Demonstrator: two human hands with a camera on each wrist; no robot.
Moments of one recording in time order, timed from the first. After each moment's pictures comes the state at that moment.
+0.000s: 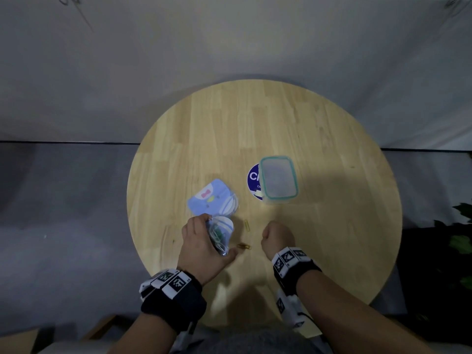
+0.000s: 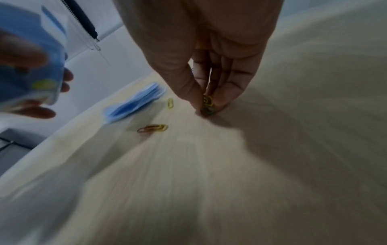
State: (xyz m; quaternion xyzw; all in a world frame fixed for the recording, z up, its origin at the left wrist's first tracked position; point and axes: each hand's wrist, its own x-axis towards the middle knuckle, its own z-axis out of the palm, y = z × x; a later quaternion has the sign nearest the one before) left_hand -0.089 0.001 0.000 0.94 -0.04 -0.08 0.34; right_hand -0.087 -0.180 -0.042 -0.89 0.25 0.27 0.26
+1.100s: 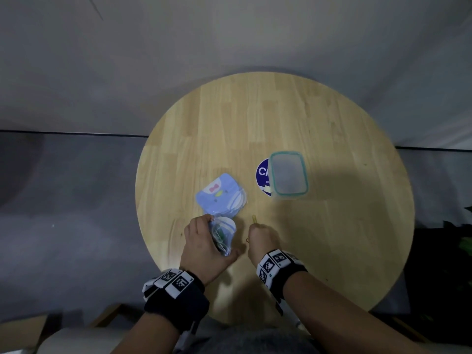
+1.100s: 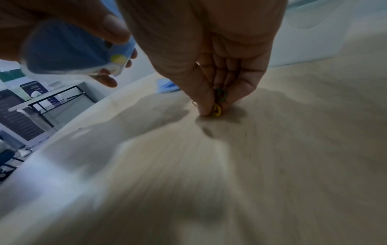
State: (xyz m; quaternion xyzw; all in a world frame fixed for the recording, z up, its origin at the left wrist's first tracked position) left_hand -0.097 0.018 -0.011 0.94 -0.03 -0.09 0.32; right_hand -0.091 -0.126 -0.032 -0.94 0.10 0.29 0.14
